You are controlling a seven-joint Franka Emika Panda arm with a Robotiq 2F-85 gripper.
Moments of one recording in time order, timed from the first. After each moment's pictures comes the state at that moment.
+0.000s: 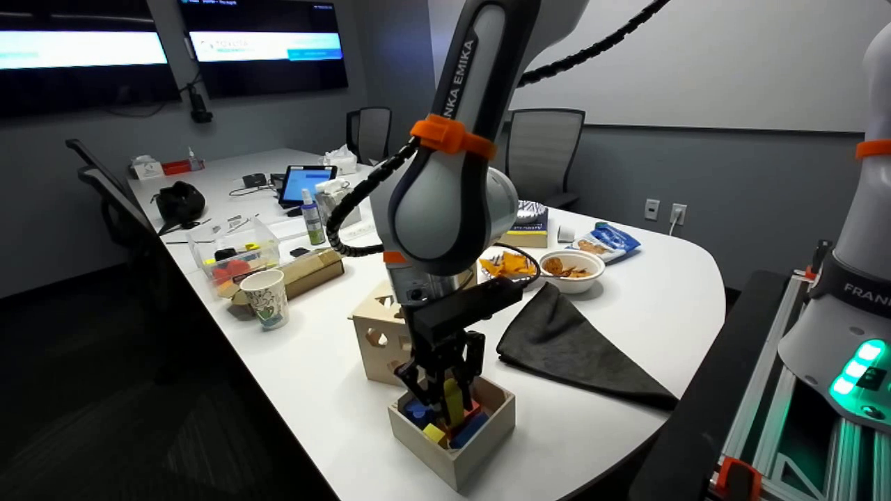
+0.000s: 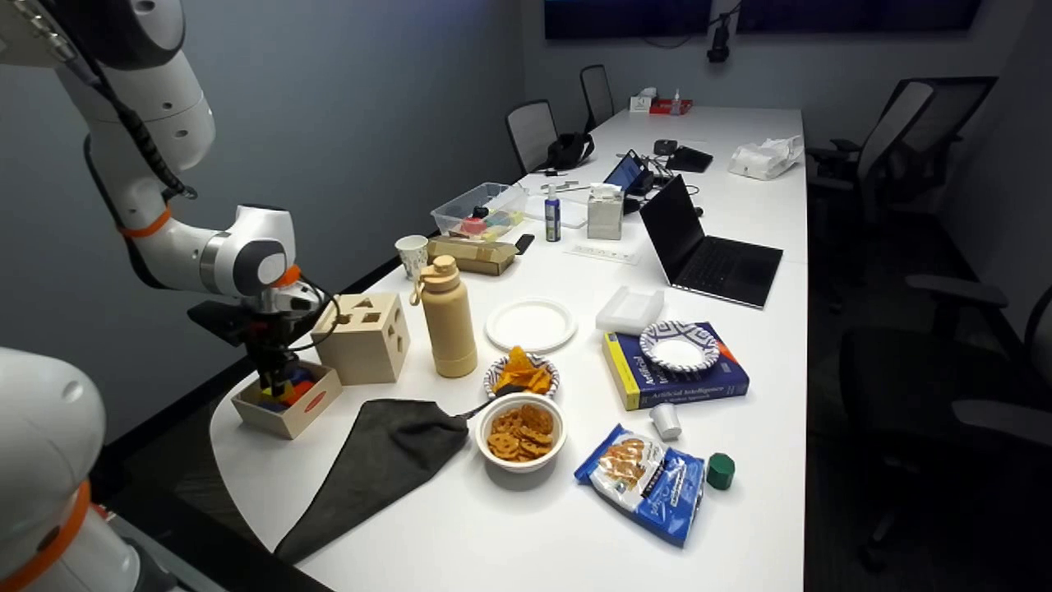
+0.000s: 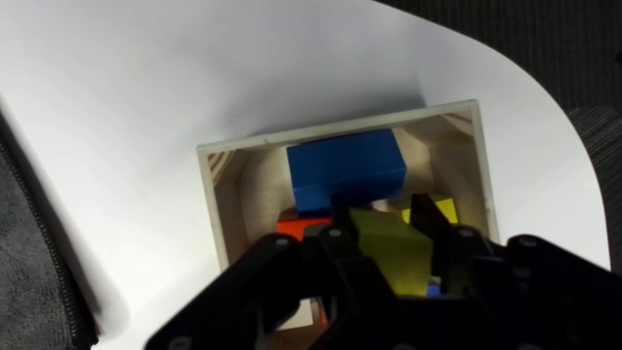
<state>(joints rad) 0.41 0.58 0.23 -2.25 0.18 2.63 0.54</state>
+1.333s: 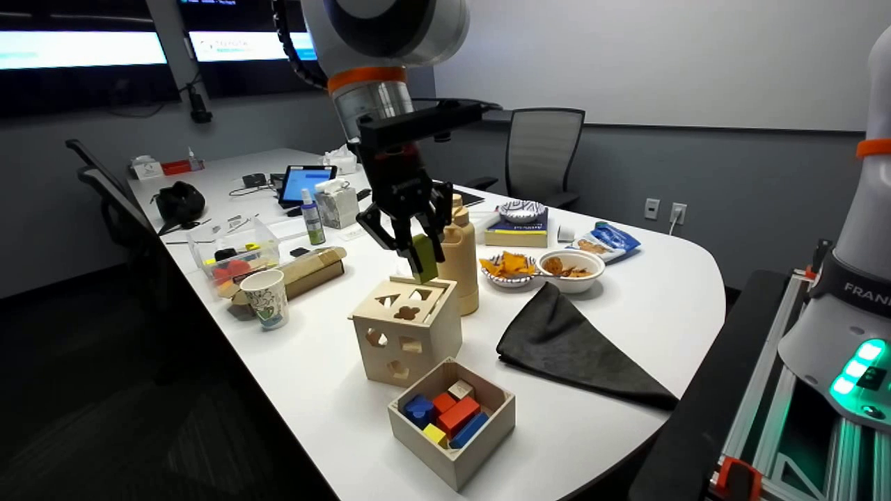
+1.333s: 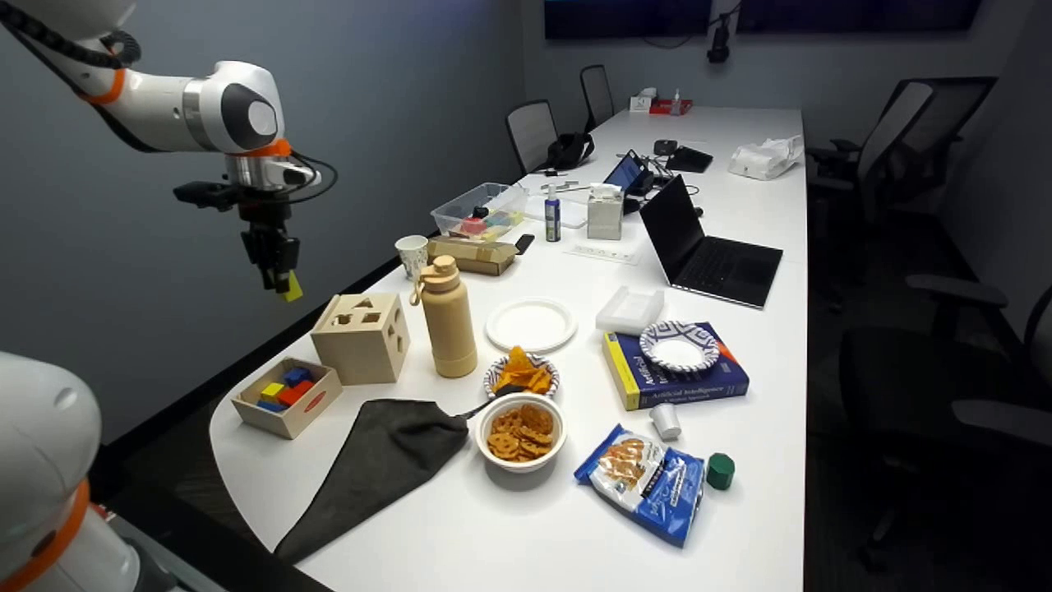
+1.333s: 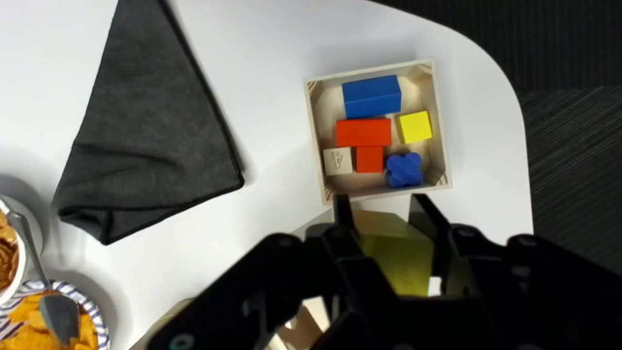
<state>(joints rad) 0.36 0.23 0.20 -2.09 0.03 2.08 0.63</state>
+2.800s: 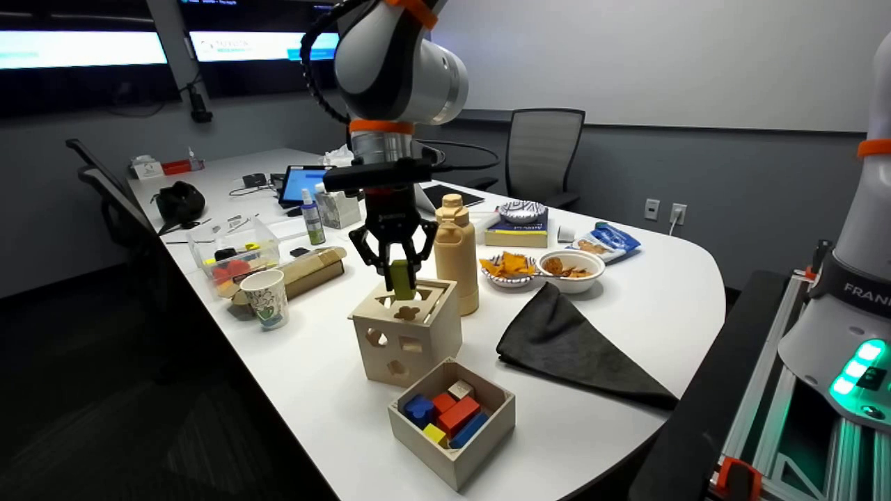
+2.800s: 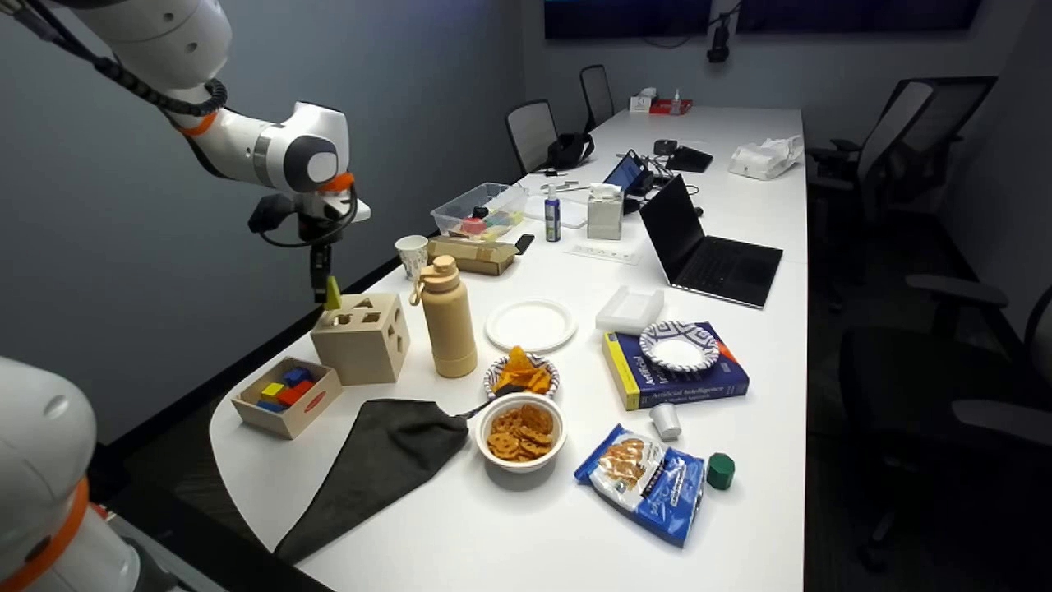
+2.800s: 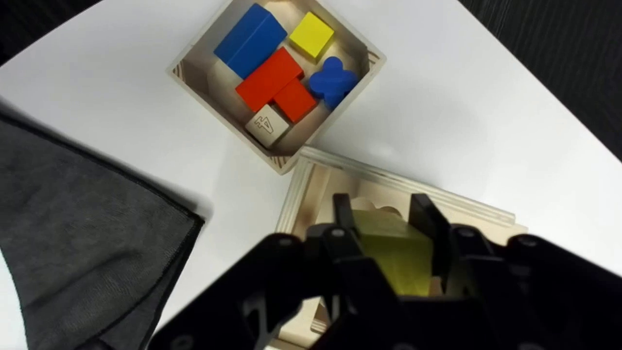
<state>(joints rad) 0.31 0.41 0.13 -2.02 0.23 2.31 1.06</state>
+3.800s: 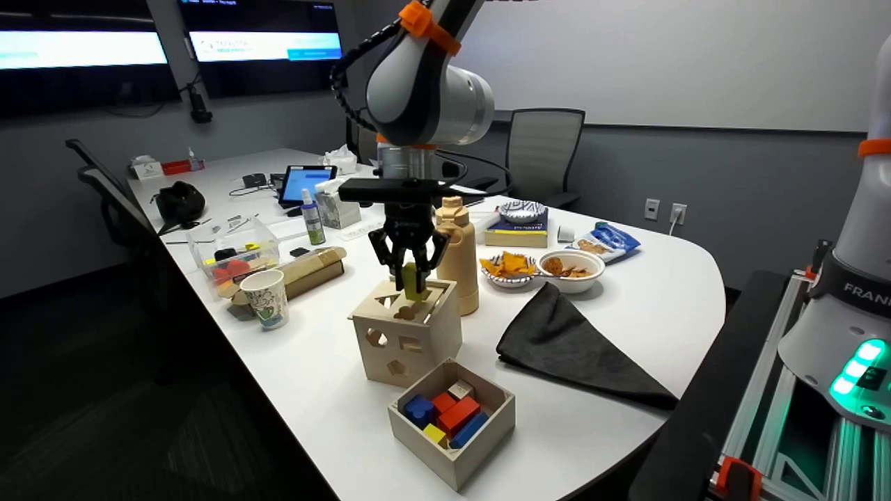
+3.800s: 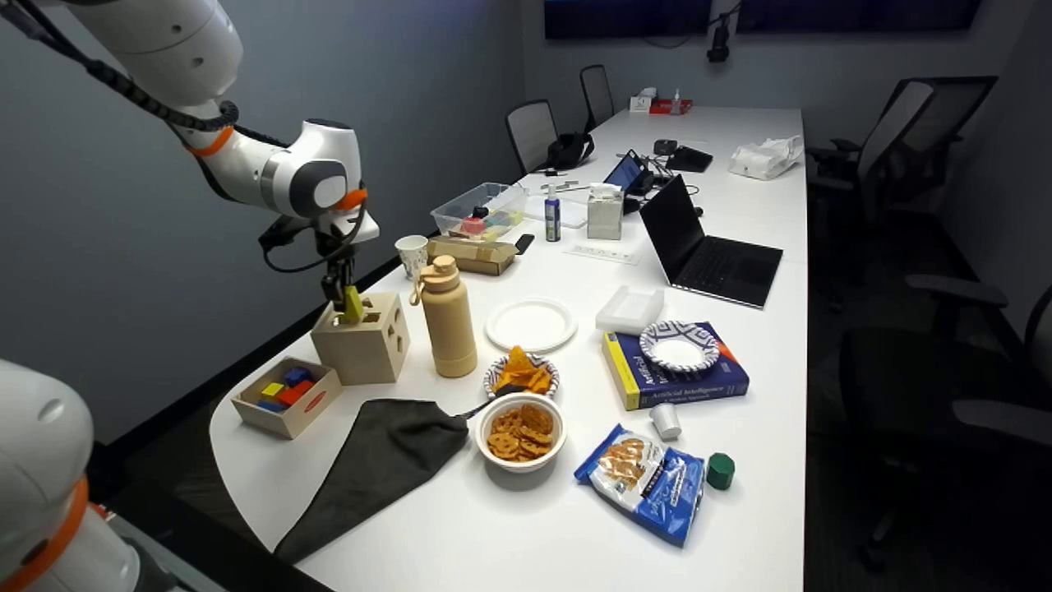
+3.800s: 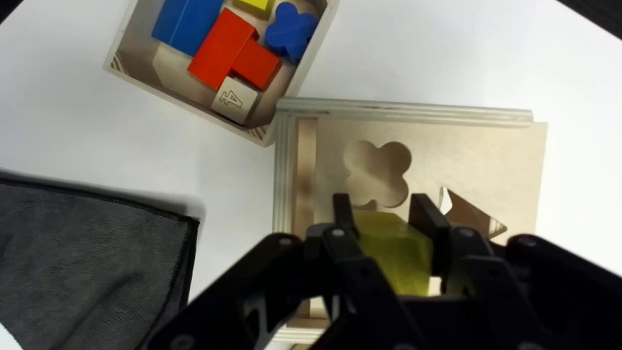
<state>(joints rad) 0.29 0.41 0.12 -2.13 0.26 2.53 1.22</state>
